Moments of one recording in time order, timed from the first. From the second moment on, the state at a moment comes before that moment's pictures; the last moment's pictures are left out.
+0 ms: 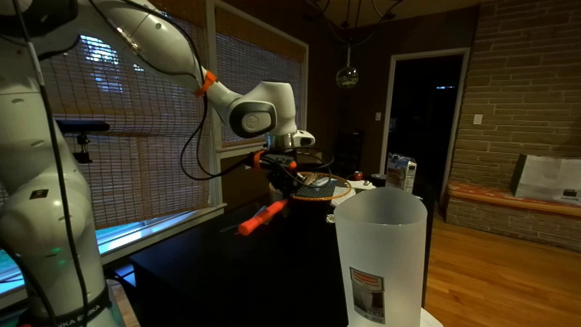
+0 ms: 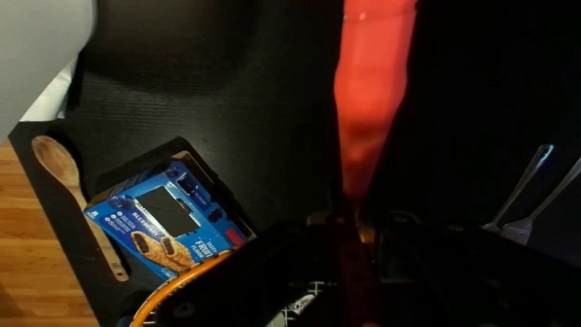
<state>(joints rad) -0.11 -0.20 -0.16 -2.40 0.15 2.42 -0.63</state>
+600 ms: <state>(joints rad) -0.08 -0.22 -0.15 -2.34 0.14 2.36 -0.61</state>
